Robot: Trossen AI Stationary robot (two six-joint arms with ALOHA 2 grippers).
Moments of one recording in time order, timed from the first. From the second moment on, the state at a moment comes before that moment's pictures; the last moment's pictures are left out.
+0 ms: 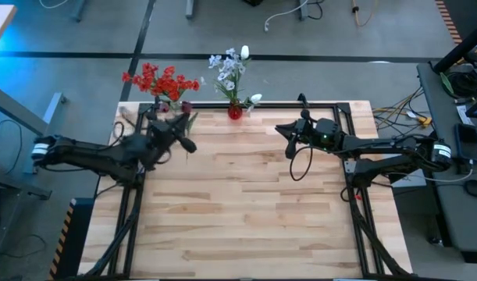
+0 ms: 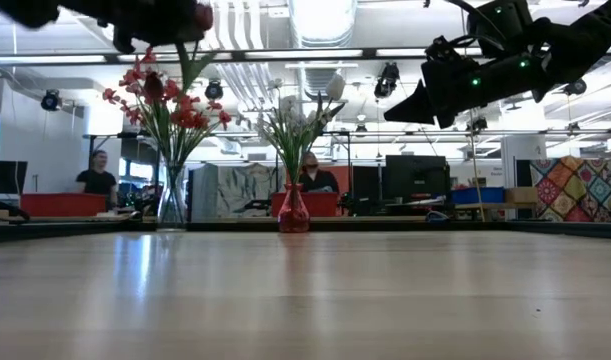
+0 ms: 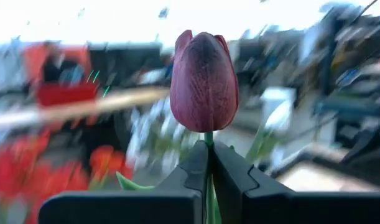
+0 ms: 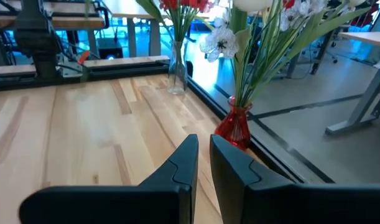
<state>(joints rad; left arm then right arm) -0.04 0.86 0.53 0.51 -0.98 0.18 -0.40 1.15 0.41 0.57 0.03 -0.08</state>
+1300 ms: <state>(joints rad) 0.61 0.91 0.40 1.13 -0.19 0.69 -0.40 1.15 0.42 0.62 0.03 -0.14</state>
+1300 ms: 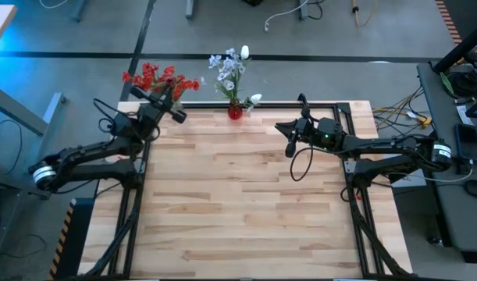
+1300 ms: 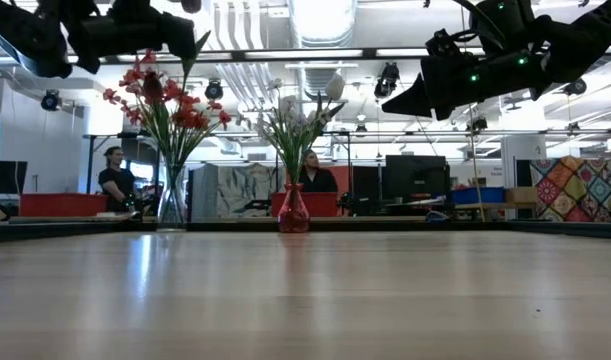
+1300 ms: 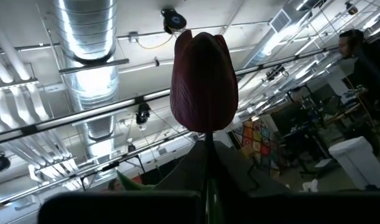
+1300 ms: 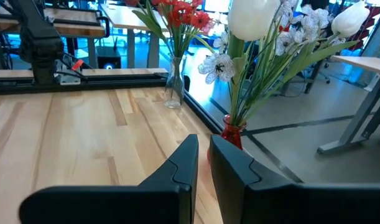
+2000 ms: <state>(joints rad) 0.65 1.03 0.40 1.22 -0.39 0.65 -0.40 1.15 0.42 0.63 0.03 -0.14</state>
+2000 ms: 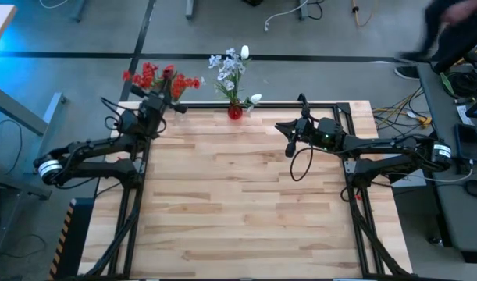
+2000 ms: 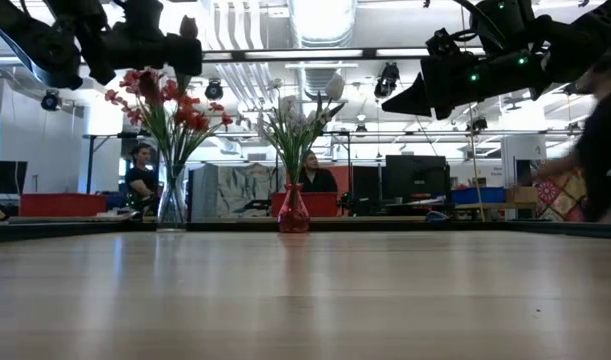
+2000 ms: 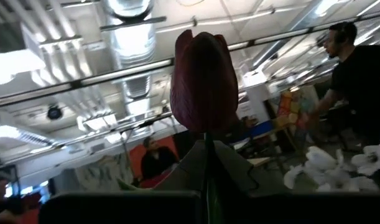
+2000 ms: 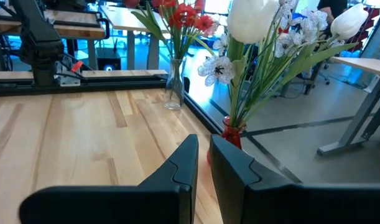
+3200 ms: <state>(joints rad) 0.63 1.10 0.40 1.08 -0.71 0.62 -0.40 1.15 0.42 0.63 0.03 -0.13</state>
